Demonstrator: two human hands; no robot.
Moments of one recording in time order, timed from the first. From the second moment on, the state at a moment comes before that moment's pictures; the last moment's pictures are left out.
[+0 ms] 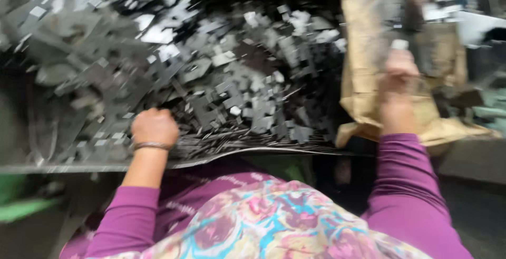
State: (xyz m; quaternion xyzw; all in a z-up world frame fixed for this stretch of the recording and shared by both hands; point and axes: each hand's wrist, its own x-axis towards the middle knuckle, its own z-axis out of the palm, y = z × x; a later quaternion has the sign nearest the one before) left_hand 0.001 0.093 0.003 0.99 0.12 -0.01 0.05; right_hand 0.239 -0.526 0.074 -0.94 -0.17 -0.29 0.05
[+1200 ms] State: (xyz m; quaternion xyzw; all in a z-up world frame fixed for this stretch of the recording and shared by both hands) left_hand 0.066 0.066 -0.026 0.86 0.30 0.06 0.41; right_hand 0.149 -0.197 0.039 -0.78 -0.10 0.18 0.59
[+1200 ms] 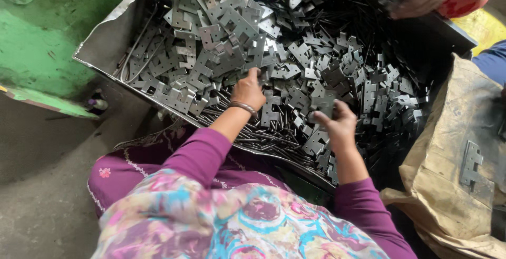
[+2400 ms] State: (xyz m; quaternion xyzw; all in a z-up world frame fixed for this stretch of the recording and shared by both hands) left_hand -0.025 0.106 0.005 0.98 0.15 -0.10 -0.04; right_hand 0.184 -0.373 0.090 -0.92 -0.23 -0.27 0.18
